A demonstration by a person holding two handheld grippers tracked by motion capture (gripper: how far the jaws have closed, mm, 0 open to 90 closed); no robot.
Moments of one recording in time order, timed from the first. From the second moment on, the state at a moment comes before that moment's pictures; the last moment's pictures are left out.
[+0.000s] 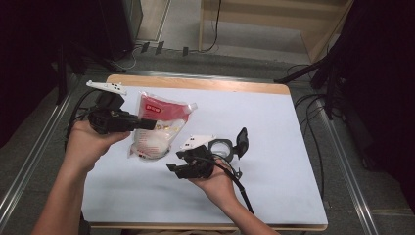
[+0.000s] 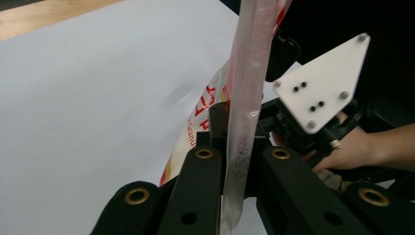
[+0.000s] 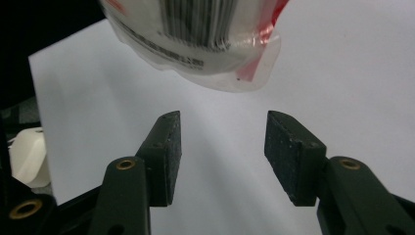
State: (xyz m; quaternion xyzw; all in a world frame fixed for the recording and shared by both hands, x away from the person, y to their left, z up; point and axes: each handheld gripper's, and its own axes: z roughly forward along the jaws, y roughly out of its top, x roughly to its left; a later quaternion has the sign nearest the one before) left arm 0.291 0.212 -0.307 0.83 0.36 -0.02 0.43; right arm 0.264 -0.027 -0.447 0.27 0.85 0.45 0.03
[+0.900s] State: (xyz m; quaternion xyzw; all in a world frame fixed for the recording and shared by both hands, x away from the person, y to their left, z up) left arm 0.287 0.195 -0.308 0.83 0.34 -0.08 0.44; right arm 0.269 -0.027 -0.486 0.31 0.82 0.48 0.08
